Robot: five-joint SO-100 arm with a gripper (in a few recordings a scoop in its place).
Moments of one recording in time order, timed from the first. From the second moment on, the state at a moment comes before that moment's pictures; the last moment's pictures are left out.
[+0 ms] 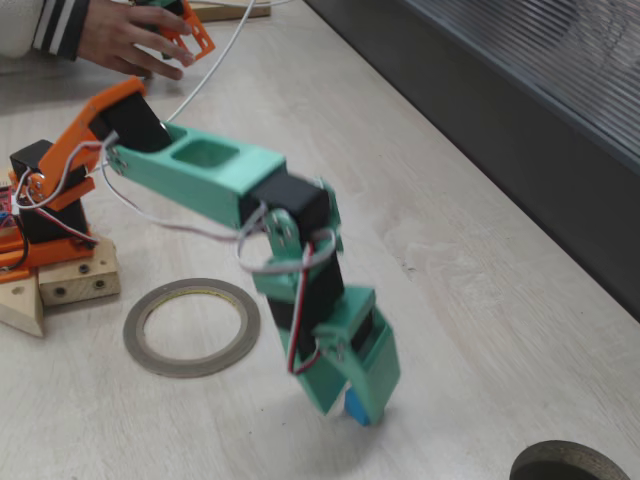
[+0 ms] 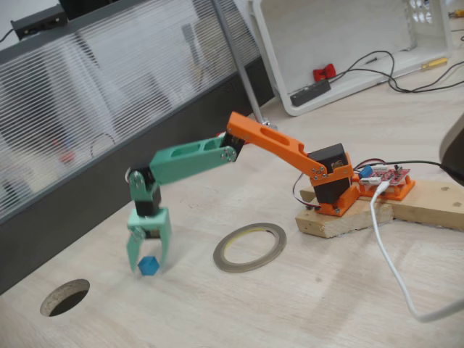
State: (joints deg) arm 47.9 45.8 45.8 72.6 85.2
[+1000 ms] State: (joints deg) arm 47.9 44.7 45.8 72.6 85.4
